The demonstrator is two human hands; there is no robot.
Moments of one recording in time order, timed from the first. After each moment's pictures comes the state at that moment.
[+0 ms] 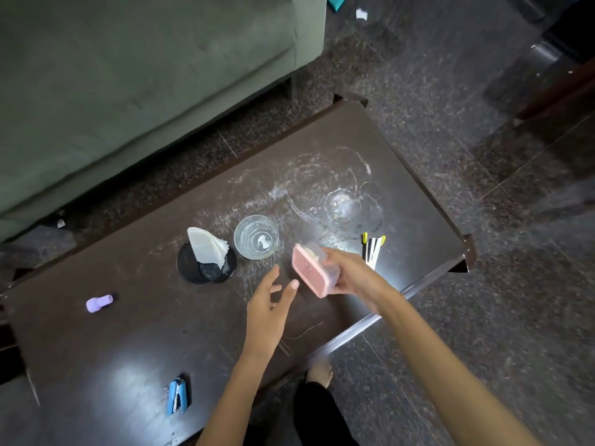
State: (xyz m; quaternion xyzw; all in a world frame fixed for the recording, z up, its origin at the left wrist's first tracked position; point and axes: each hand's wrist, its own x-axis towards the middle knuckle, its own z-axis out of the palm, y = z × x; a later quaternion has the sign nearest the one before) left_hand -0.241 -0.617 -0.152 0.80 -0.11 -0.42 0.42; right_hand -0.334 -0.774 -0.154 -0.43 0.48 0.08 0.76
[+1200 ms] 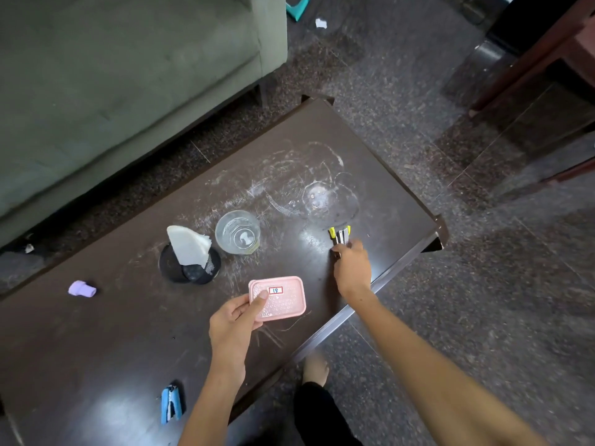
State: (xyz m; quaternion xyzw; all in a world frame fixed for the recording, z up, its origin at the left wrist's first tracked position) left_hand -0.242 -0.581 -0.136 0.74 0.07 -0.44 0.50; right_hand -0.366 -0.758 -0.222 -0.76 0.60 0.07 0.26
